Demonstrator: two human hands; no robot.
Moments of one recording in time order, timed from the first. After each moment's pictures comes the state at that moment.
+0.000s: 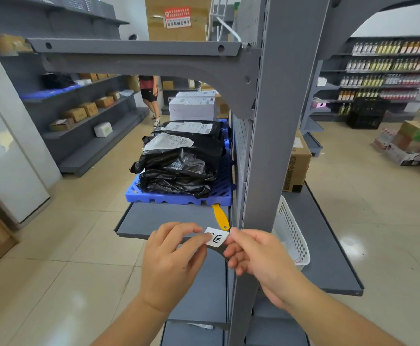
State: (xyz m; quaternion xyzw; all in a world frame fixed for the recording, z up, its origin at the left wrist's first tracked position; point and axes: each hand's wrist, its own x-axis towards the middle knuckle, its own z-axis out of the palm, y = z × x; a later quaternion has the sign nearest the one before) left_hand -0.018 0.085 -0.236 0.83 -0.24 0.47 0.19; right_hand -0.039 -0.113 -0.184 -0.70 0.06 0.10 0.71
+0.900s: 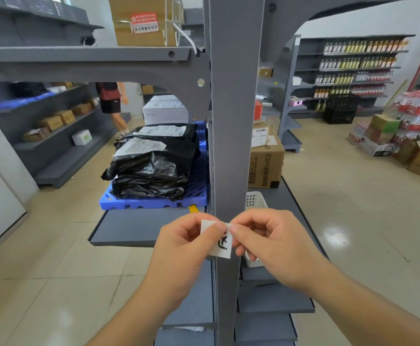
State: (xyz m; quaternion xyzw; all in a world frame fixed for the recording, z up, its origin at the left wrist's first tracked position) left_hand -0.064 0.004 -0.139 0.68 -0.11 0.02 0.72; right_hand -0.082 -0.171 -0.113 -0.81 -0.10 -0.03 0.57
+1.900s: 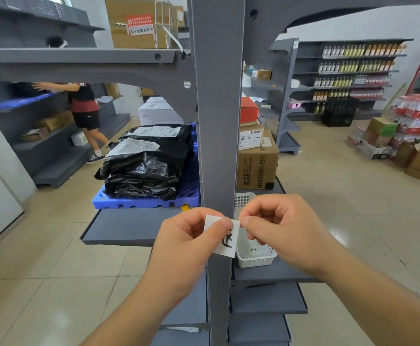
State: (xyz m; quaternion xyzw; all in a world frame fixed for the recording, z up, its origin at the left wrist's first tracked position) left_hand -0.079 -0.020 -0.120 0.70 -0.12 0.02 0.70; right_hand -0.086 -0.204 -0.086 -0.84 -0.14 -0.04 0.53
